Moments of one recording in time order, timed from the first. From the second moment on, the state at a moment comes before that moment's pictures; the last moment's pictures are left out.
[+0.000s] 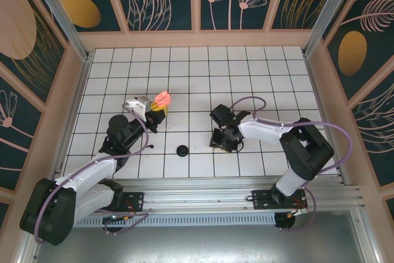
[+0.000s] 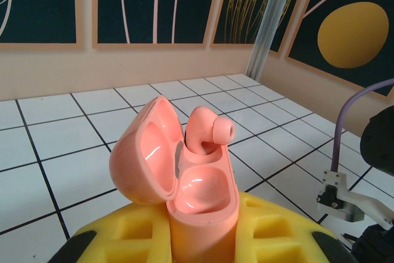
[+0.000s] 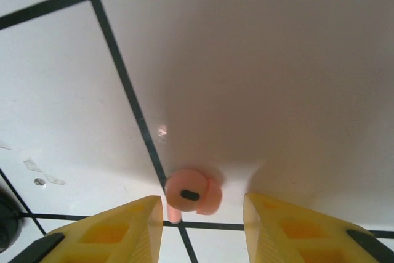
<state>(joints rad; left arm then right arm) -0.39 1.04 0.30 0.69 0.33 -0.21 0.76 1.62 0.89 -0.61 -0.18 0.94</state>
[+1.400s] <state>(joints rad) -0.39 1.16 0.30 0.75 0.44 -0.18 0.81 1.49 0.91 -0.47 0.02 0.79</state>
